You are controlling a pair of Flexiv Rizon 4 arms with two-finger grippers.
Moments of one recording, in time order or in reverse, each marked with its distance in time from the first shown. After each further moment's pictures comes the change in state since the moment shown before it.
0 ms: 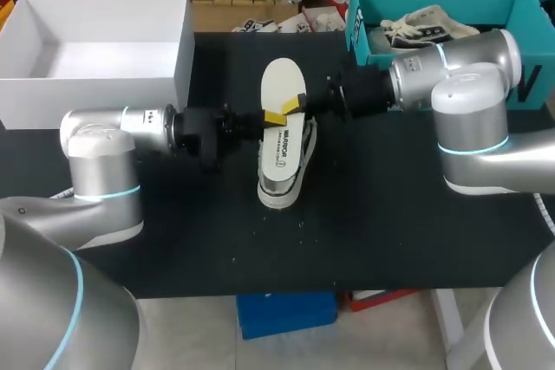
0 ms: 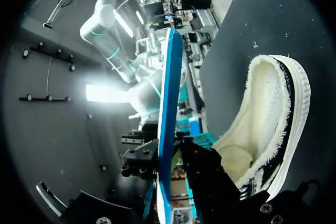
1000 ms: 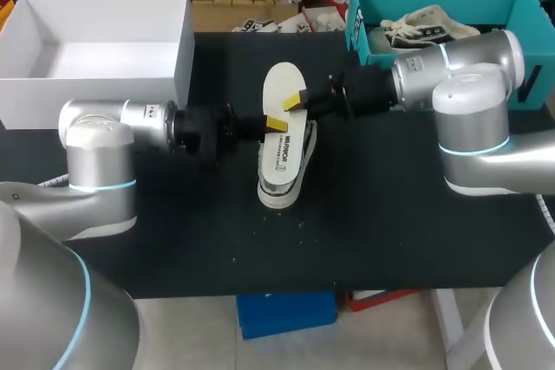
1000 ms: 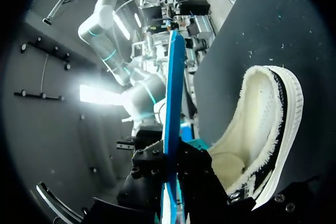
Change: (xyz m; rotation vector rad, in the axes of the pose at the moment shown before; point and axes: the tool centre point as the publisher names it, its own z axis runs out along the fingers) left arm 0.004 -0.008 0.000 0.050 0.060 -0.045; right arm -0.005 0.007 -0.006 -0.033 -0.021 0.008
